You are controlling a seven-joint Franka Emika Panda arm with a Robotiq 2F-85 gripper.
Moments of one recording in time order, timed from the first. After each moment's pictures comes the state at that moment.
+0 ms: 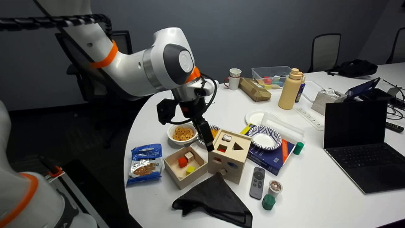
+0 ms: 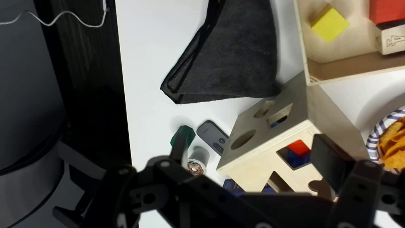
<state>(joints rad) -0.28 -0.08 0.07 -2.69 -0.77 2.57 1.03</state>
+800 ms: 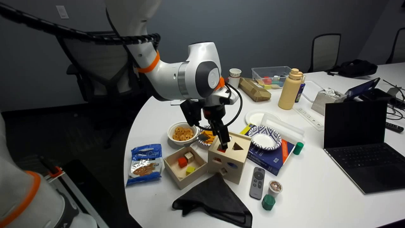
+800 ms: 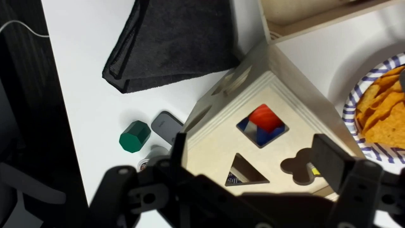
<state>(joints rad) -0.15 0.20 -0.09 -2.46 -0.57 2.69 0.88</state>
